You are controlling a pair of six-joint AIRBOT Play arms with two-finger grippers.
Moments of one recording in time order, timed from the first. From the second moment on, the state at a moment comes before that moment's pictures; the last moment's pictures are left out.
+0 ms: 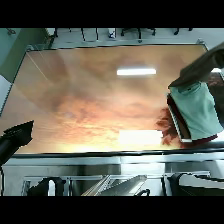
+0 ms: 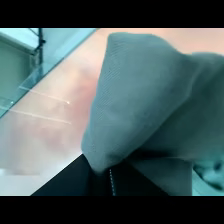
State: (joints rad) left arm 0.36 -0.22 0.78 -2.15 1.18 1.62; right arm -0.63 -1.45 1.75 2.45 -1.21 -1.61
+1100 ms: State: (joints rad) left arm 0.36 -0.22 0.78 -2.15 1.20 1.62; right arm -0.77 -1.10 1.16 1.87 -1.58 -1.07
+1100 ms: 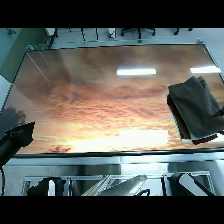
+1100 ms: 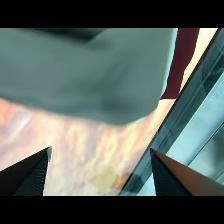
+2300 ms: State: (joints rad) left arm -0.42 -0.60 0.65 -2.24 0.98 1.58; right arm 0.39 -1.02 1.00 2.10 -1.07 -1.47
